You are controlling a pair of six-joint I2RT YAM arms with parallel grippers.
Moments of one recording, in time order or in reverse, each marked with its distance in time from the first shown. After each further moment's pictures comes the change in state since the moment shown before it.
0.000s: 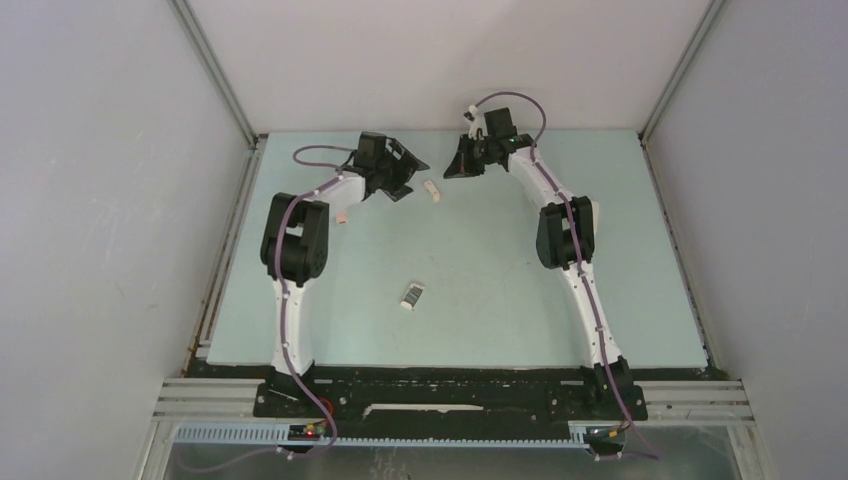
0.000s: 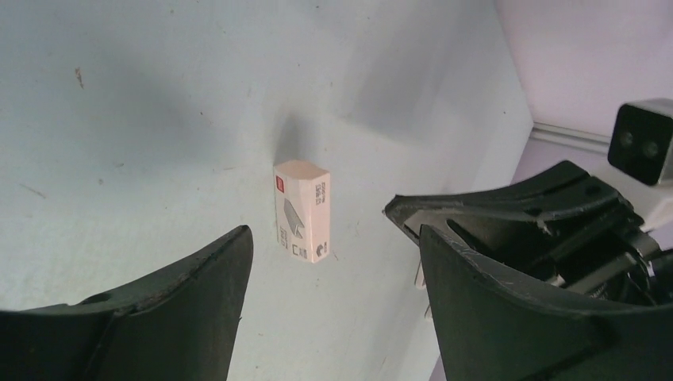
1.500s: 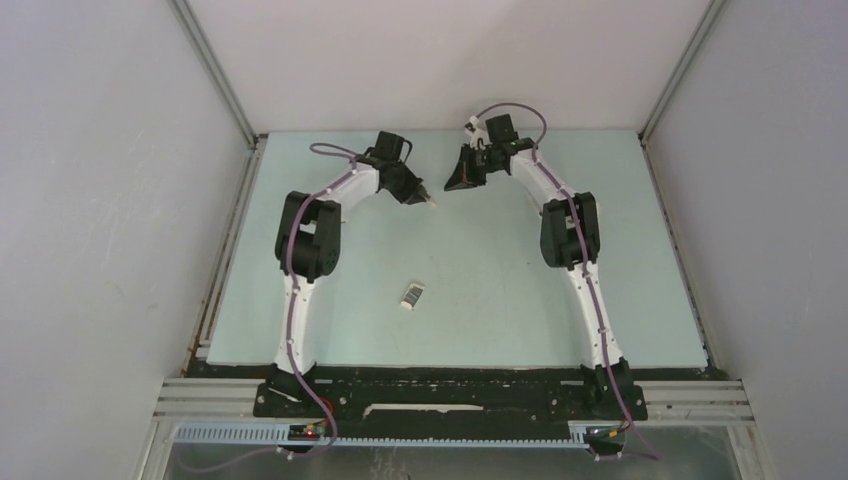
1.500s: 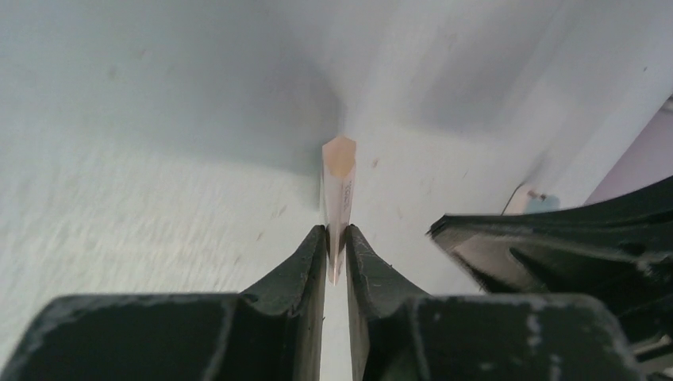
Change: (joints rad) left arm -0.058 0.154 0.277 -0.411 -0.009 0.030; right arm -0.010 -0.061 -0.148 -0.027 -0.077 0.036
